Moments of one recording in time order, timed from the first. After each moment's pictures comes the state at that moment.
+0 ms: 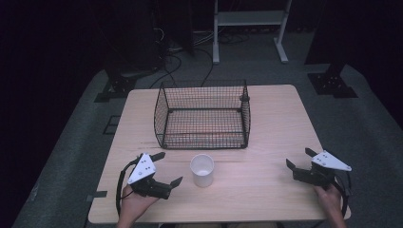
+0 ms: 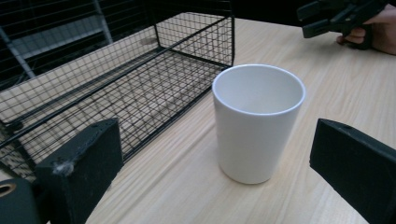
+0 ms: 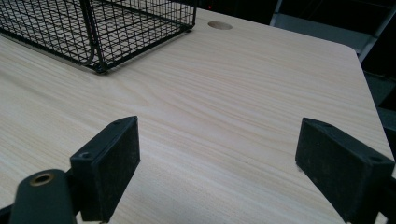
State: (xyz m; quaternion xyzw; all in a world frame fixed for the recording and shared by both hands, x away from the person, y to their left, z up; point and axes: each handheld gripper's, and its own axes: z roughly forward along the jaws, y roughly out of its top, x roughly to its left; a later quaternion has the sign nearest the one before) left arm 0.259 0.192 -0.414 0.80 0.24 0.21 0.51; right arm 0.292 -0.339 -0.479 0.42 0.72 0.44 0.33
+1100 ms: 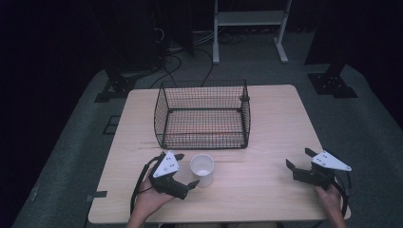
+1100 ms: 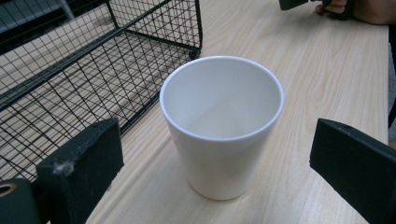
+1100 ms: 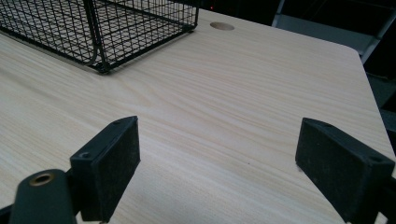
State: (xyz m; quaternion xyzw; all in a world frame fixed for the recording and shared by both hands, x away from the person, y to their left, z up) left arm 0.274 0.145 -0.419 0.84 0.21 0.16 0.47; right arm 0.292 -0.338 -0.479 0.42 0.72 0.44 0.33
